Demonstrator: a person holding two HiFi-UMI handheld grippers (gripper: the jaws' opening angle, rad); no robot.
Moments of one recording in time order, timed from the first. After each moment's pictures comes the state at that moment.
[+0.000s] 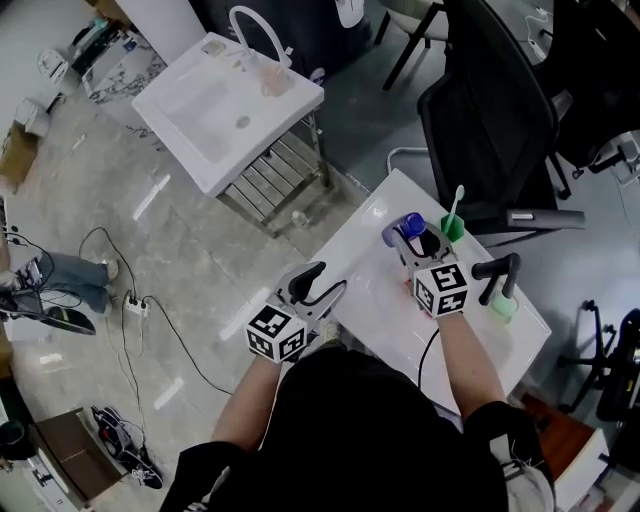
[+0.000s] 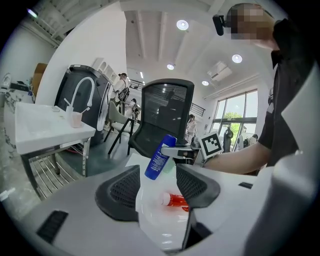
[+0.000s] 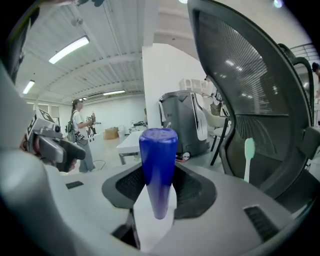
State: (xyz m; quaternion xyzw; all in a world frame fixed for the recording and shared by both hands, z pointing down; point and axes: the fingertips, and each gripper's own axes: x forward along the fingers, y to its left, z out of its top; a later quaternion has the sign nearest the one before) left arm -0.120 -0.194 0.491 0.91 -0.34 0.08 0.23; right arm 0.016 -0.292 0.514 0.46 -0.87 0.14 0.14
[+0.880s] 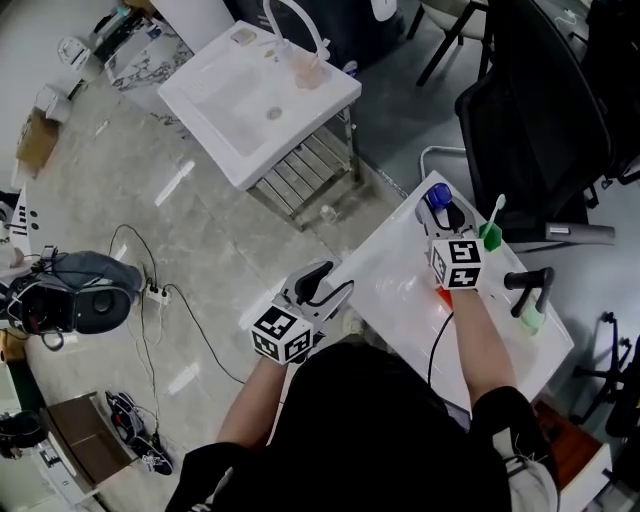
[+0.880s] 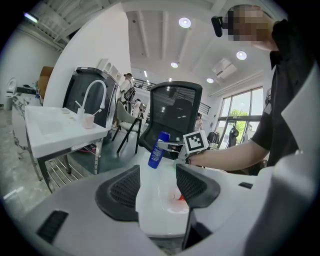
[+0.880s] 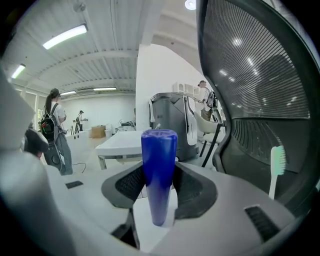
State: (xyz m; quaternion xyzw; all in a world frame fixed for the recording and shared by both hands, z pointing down) left arm -0.179 -0.201 0.494 0.89 -0.37 0.10 0.23; right arm -0.003 -0.369 0.527 0.52 -0.84 0.10 0.14
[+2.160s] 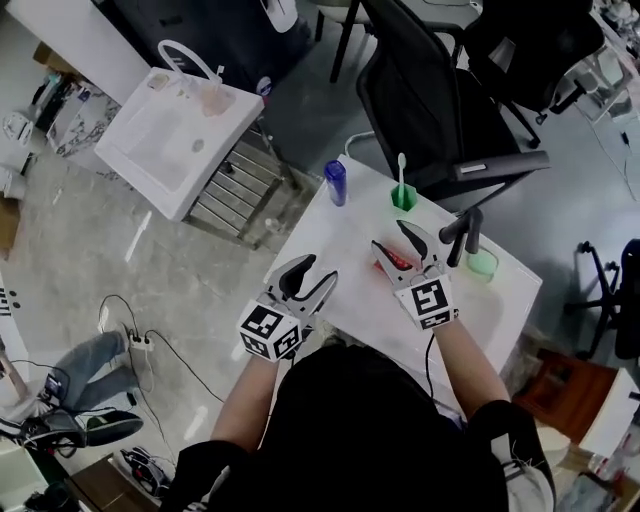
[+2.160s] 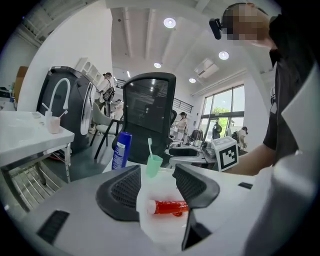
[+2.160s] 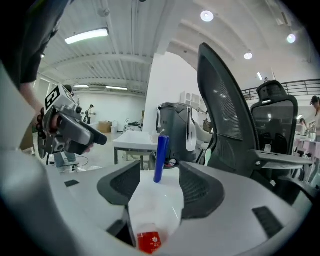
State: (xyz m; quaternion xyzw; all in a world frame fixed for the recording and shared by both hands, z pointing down) left arm -0.057 -0.181 0.471 0.93 -0.29 0.09 0.19; right arm 0.061 -0.216 0.482 0.50 -0.85 0.04 0.15
